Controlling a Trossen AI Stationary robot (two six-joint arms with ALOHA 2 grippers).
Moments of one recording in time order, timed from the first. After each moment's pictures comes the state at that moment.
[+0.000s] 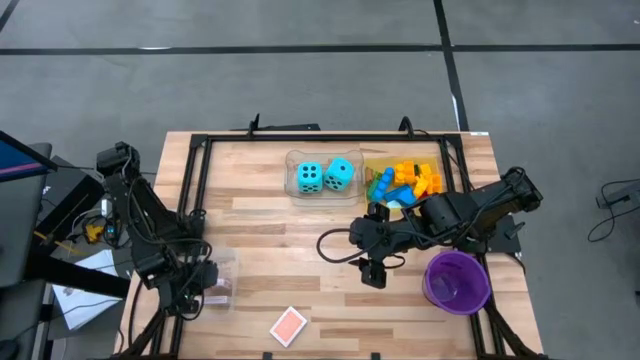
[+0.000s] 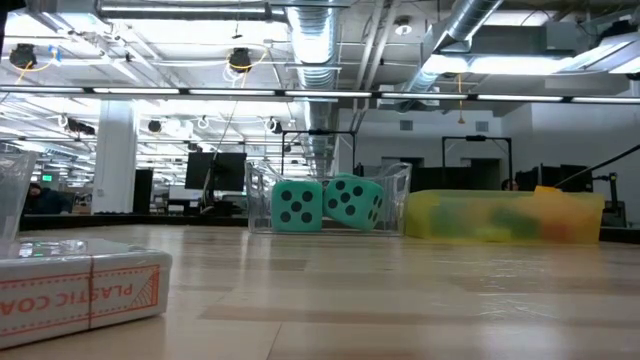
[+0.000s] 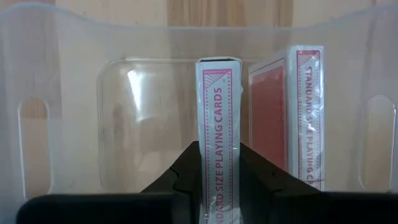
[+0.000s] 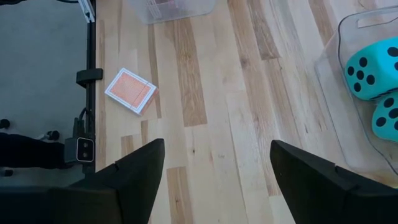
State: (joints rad) left arm -1.13 1.15 0.68 -0.91 -0.26 -1.10; right arm 0.40 1.66 1.82 -1.12 0.24 0.49
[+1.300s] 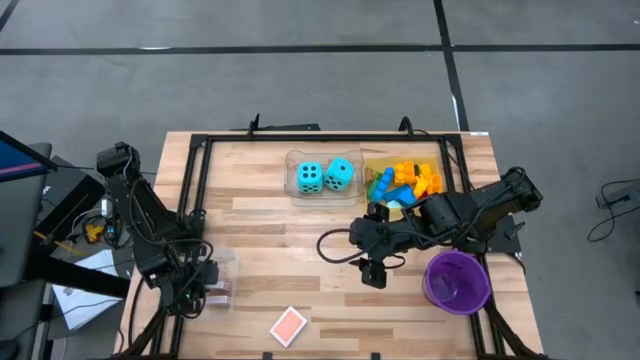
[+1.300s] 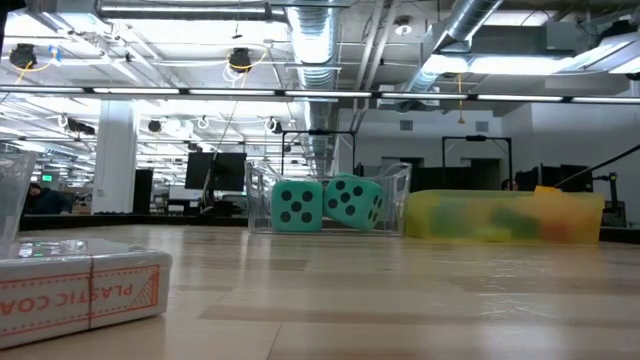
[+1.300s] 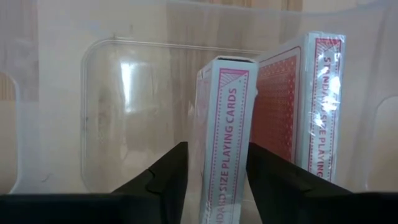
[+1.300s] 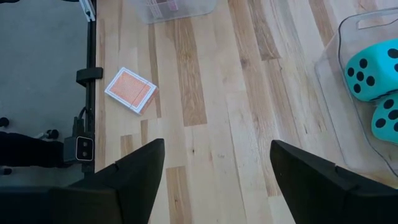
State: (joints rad) left arm -1.13 1.15 0.62 -0.83 -0.23 -1.17; right arm 0.40 1.66 1.82 -1.12 0.24 0.48
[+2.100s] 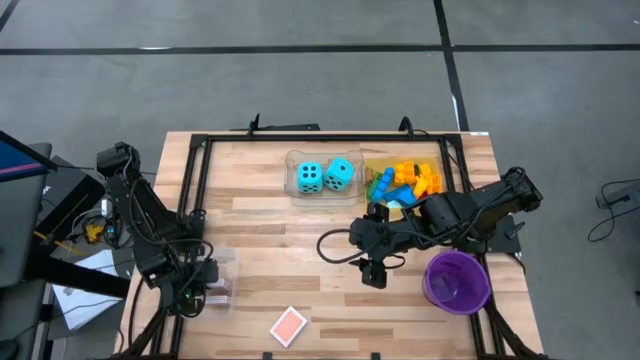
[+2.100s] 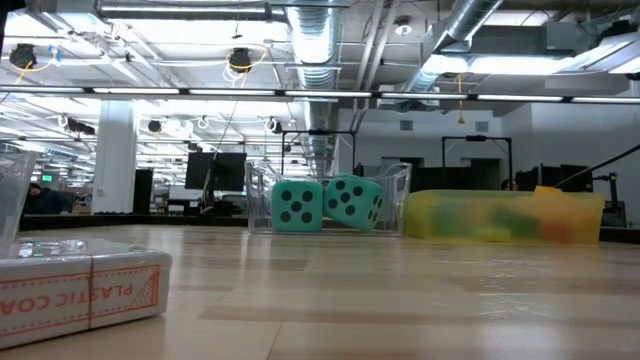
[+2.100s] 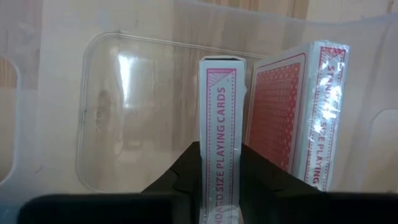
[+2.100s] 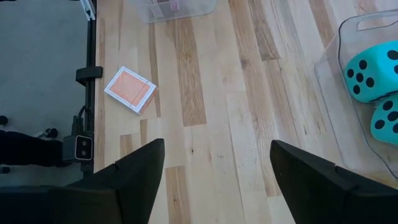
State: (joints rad) left arm -1.13 1.15 0.63 -0.83 -0.23 -1.24; right arm 0.40 1.66 1.82 -1.12 0.24 0.47
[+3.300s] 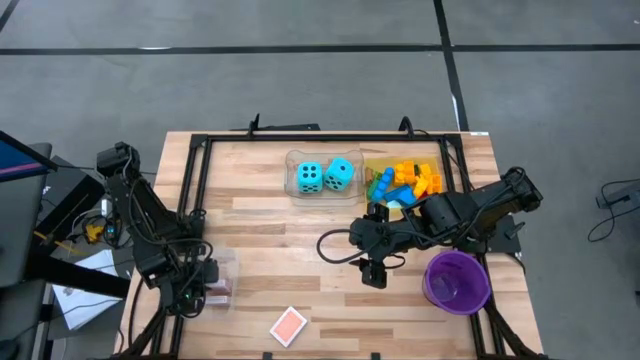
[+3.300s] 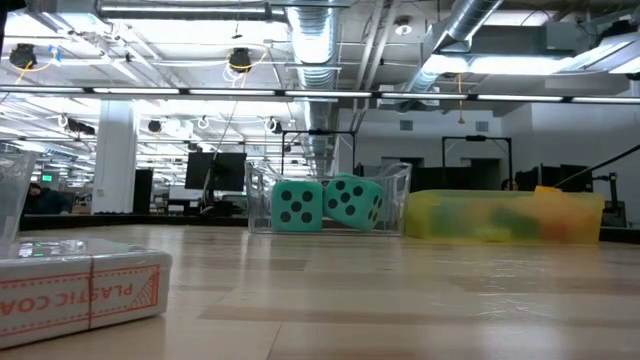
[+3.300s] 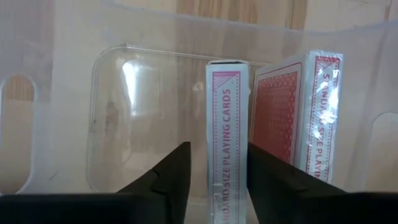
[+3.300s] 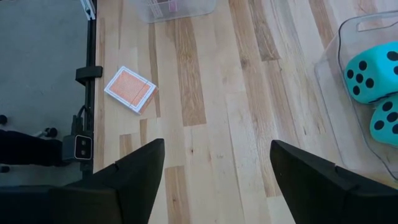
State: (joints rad) left arm -1.13 1.15 0.64 -0.85 -0.26 -1.21; right arm 0.40 1.66 1.82 -1.12 0.24 0.47
